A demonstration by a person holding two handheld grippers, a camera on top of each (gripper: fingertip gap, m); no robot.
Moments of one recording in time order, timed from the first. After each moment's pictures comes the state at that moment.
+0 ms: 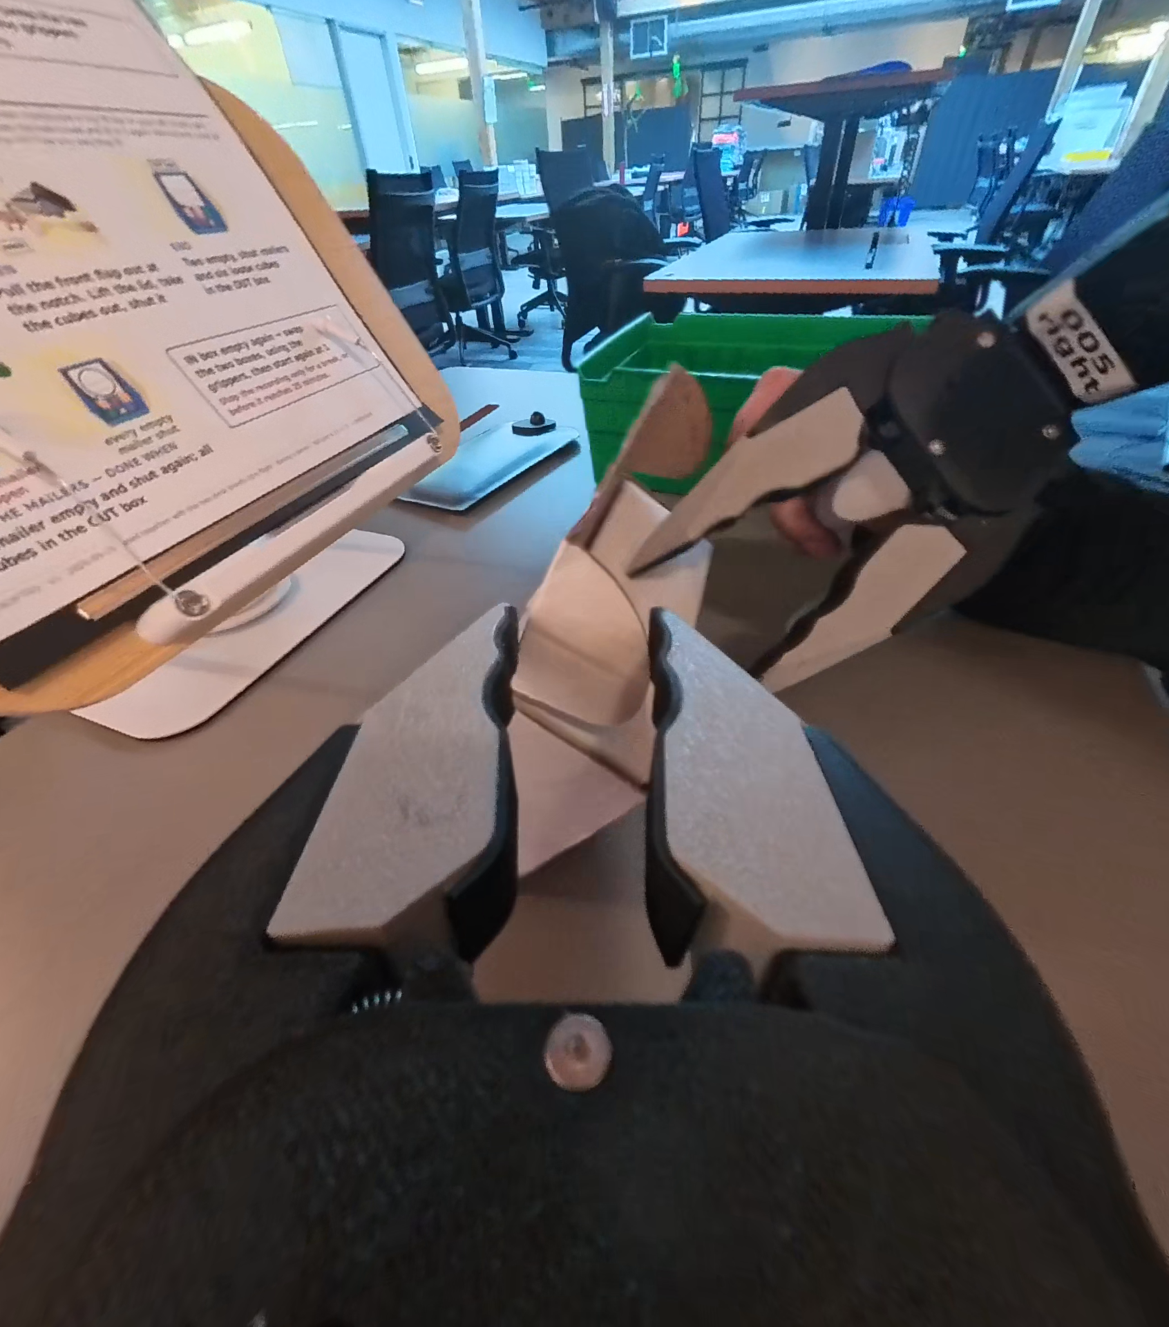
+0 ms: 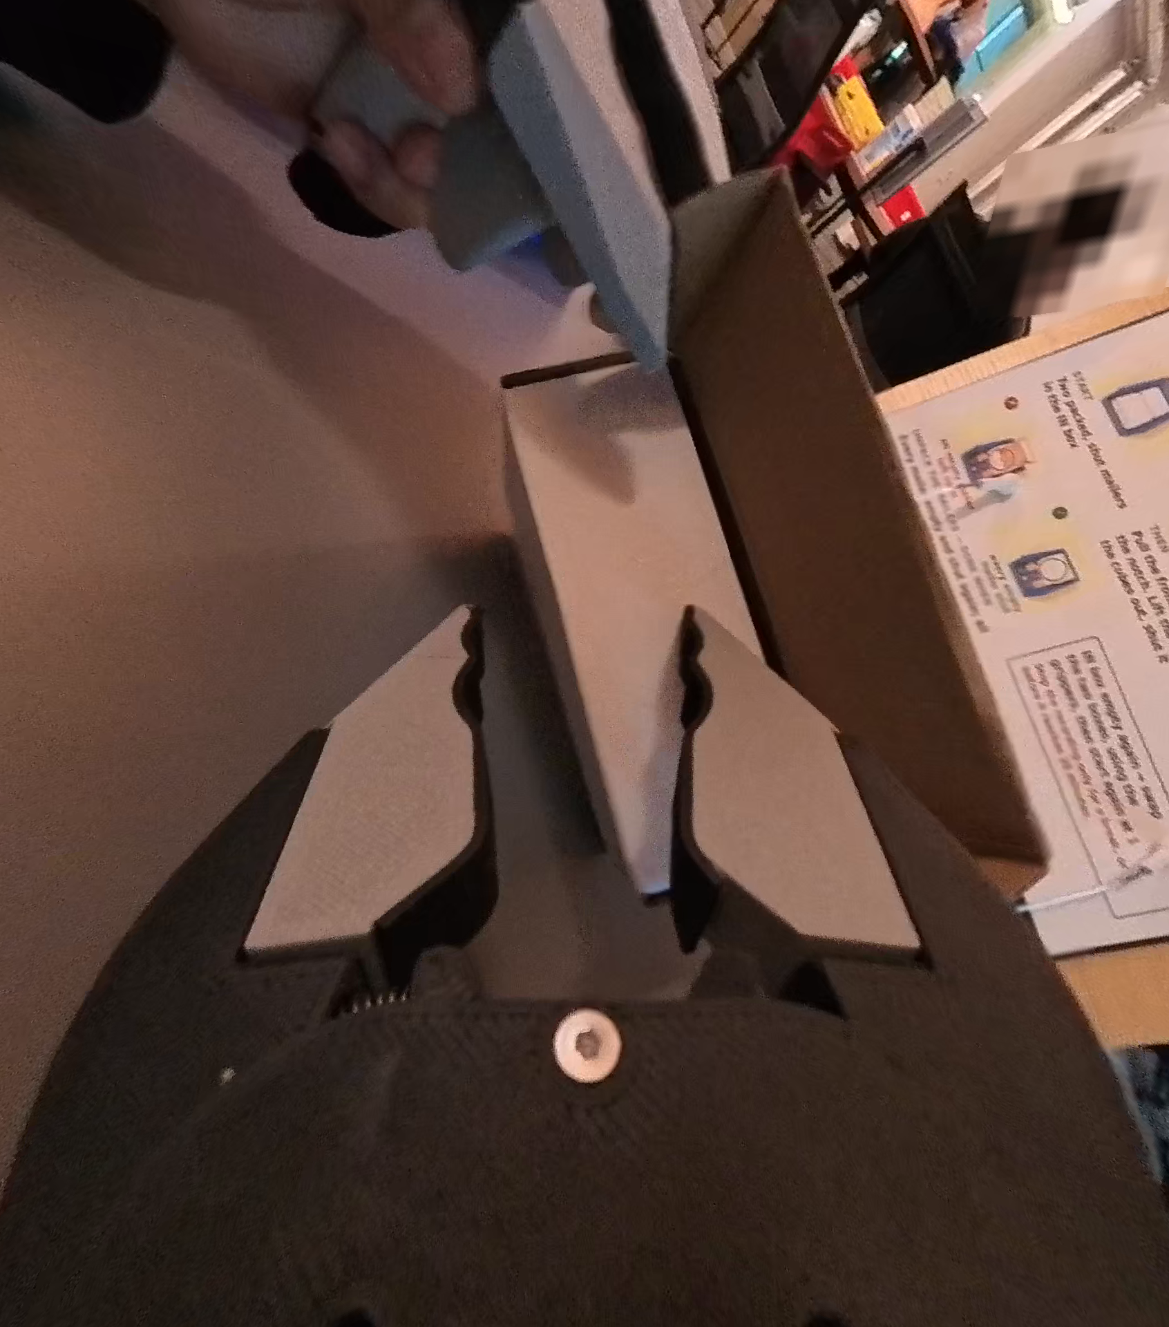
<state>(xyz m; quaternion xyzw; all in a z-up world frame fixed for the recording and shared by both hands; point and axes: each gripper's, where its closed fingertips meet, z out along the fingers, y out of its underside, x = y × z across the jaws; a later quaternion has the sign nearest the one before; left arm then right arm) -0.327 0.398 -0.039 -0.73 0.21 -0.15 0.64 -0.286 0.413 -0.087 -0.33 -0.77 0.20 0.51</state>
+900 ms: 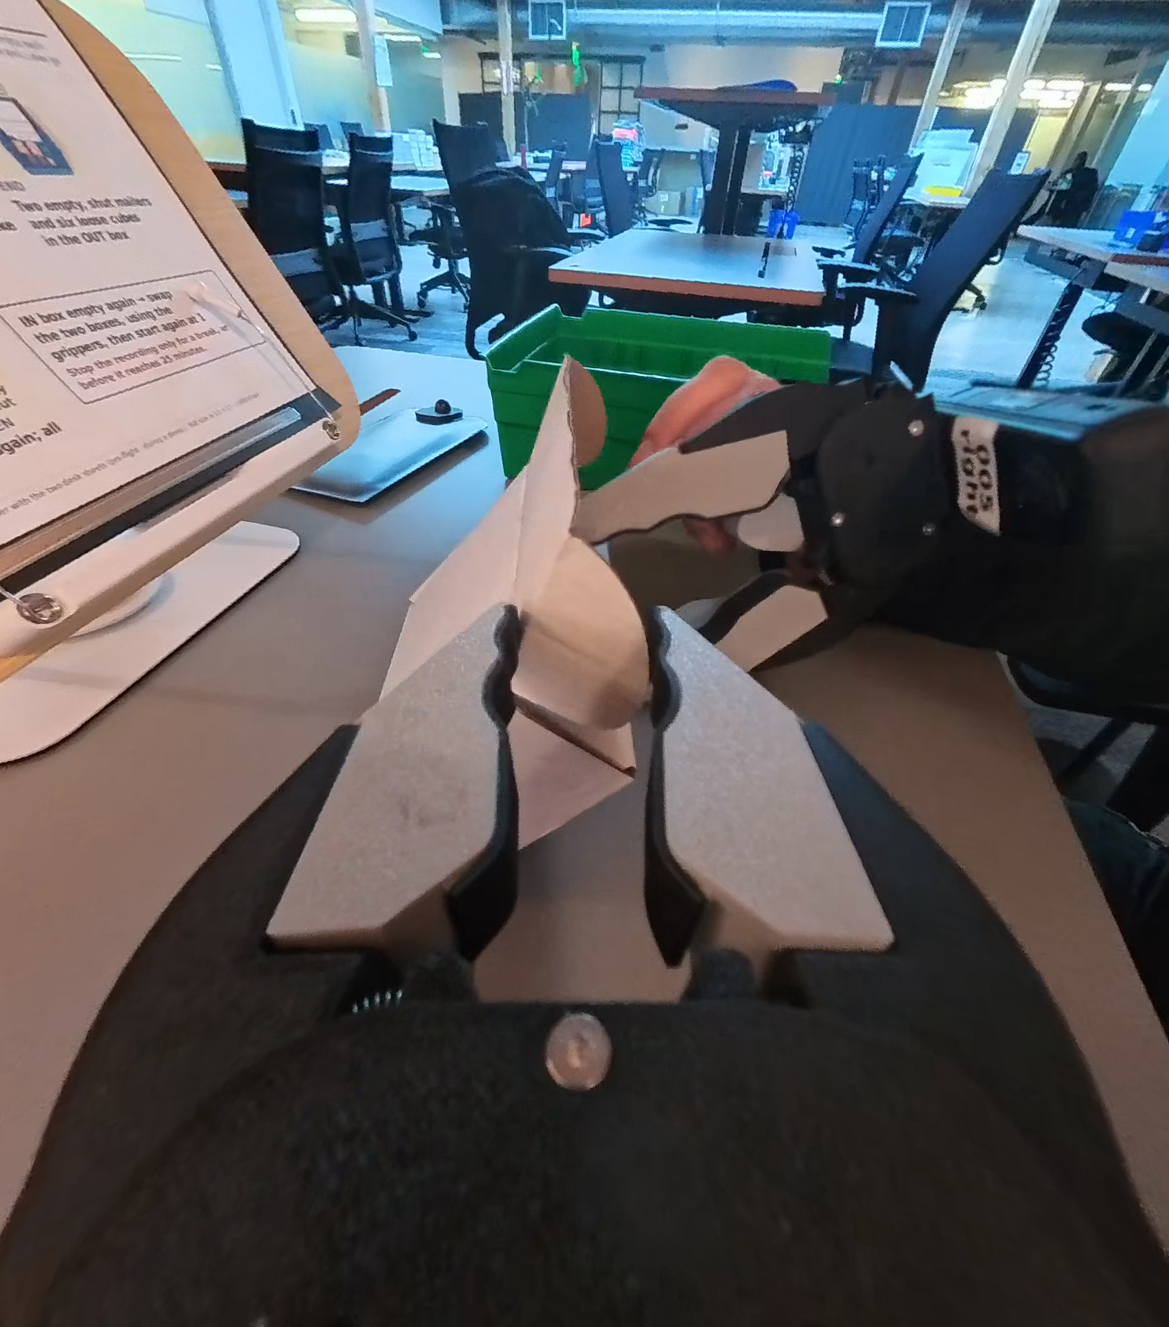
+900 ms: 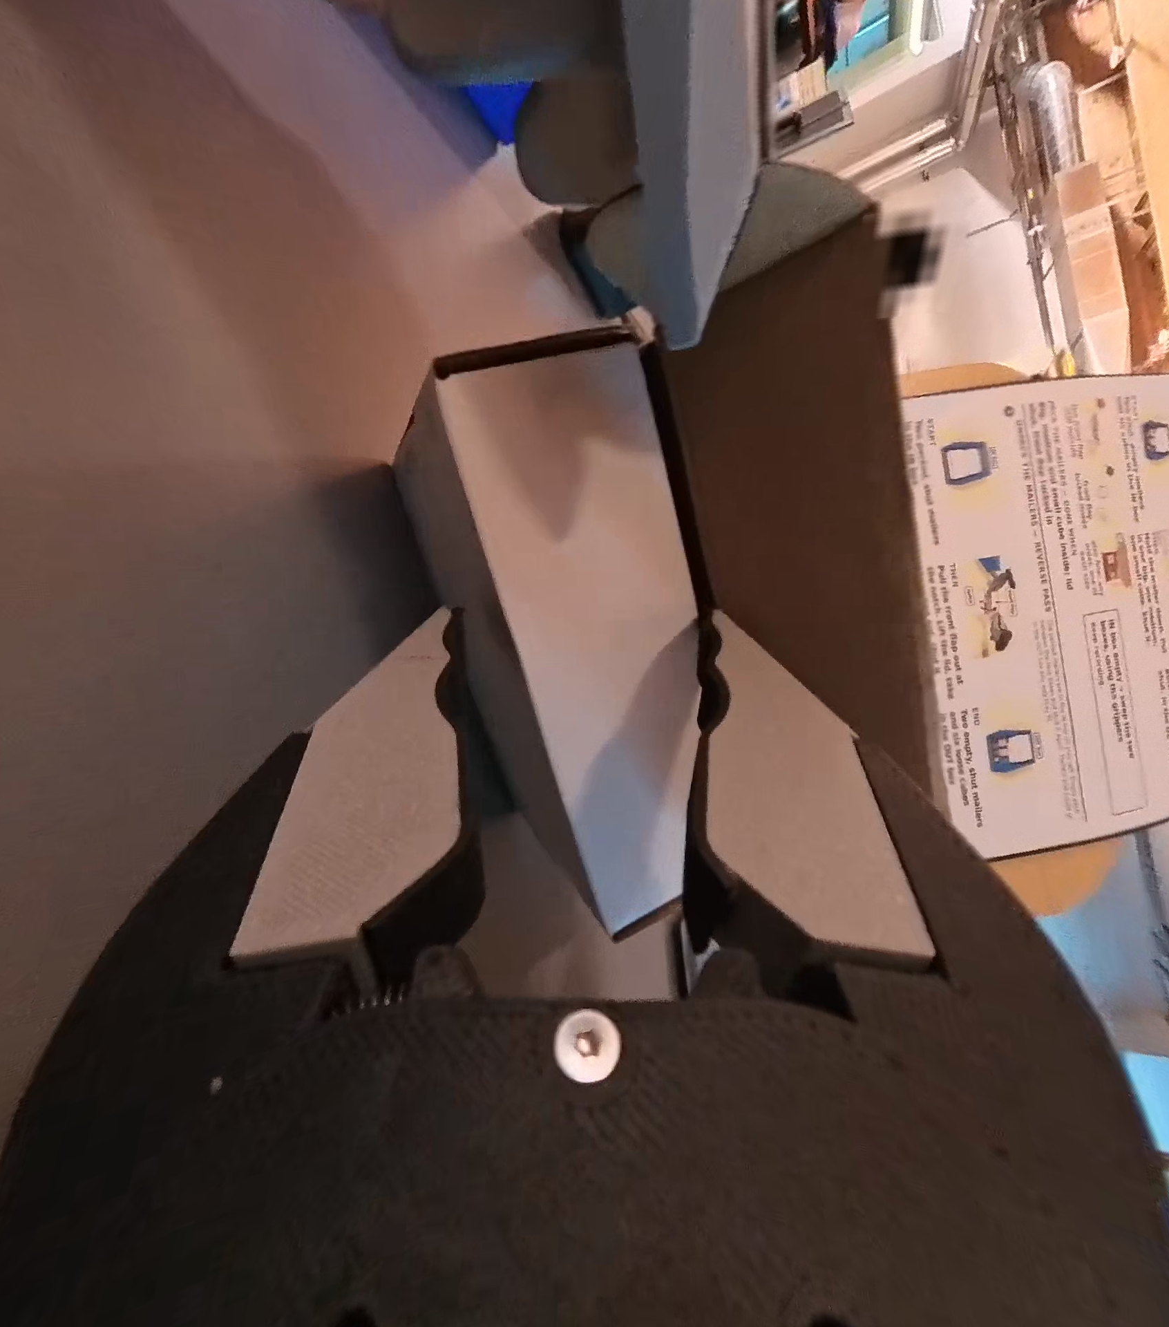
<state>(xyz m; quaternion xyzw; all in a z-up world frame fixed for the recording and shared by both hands) -0.306 0.389 -0.040 -0.73 0.23 -0.22 0.61 -0.294 0.428 -0.089 -0.27 -0.76 0.04 0.59</state>
